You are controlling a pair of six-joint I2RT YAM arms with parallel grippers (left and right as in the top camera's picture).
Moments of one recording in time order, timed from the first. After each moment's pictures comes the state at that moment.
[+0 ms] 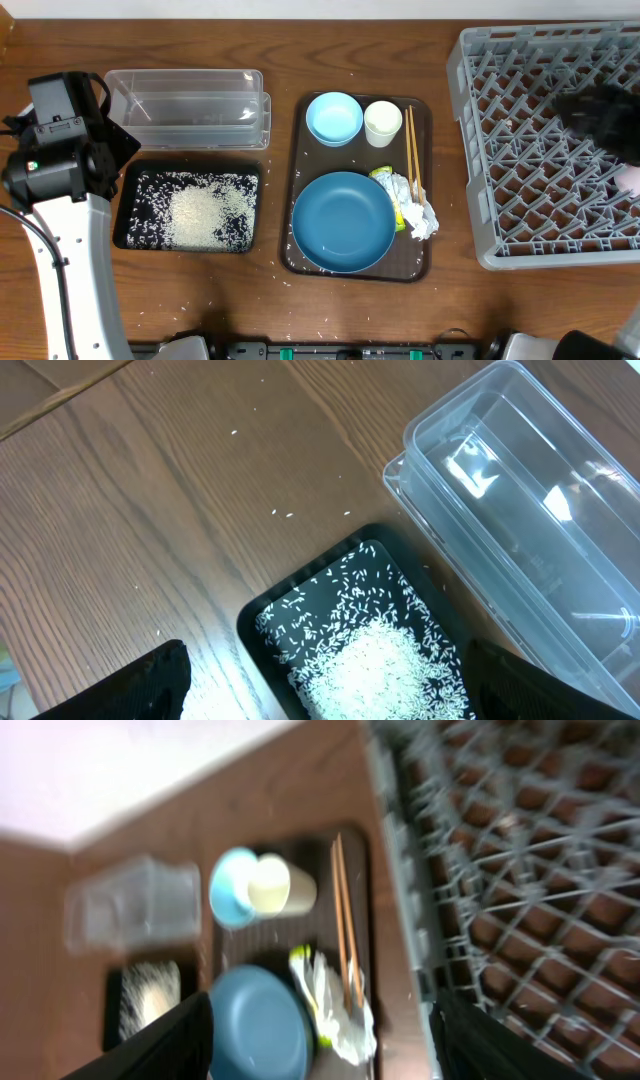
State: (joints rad) left arm 0.25 1.33 1.47 -1.18 -0.37 -0.59; right arm -0.38 1.48 1.76 -1.32 -0.62 0.04
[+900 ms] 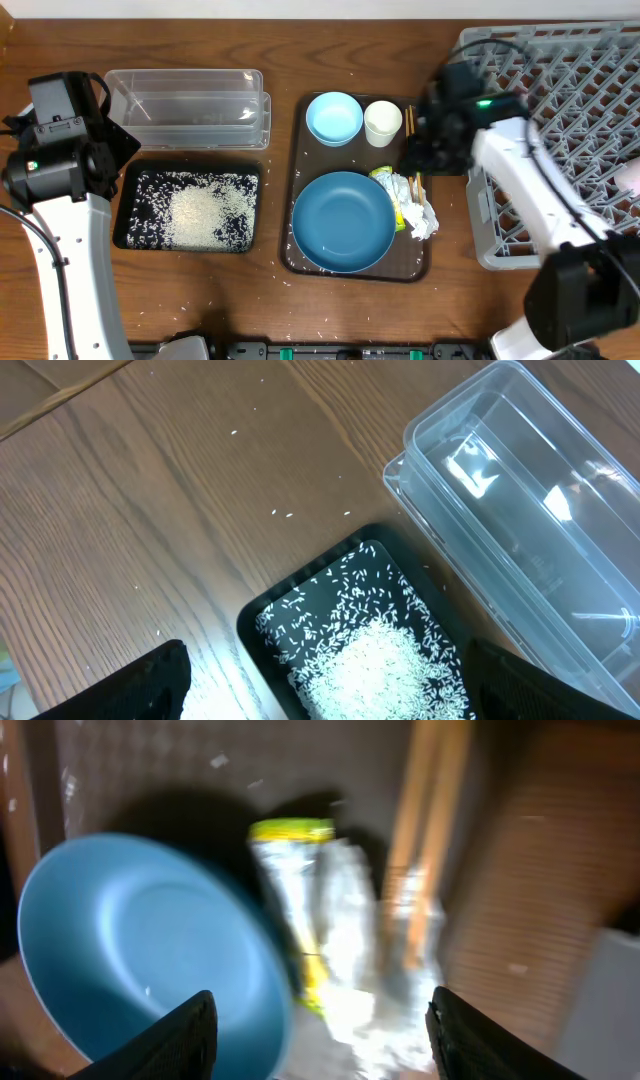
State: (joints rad) left arm 0.25 1.33 1.47 -1.18 -0.37 -0.59; right arm 0.33 1.76 1.43 -1.06 -0.22 0.22
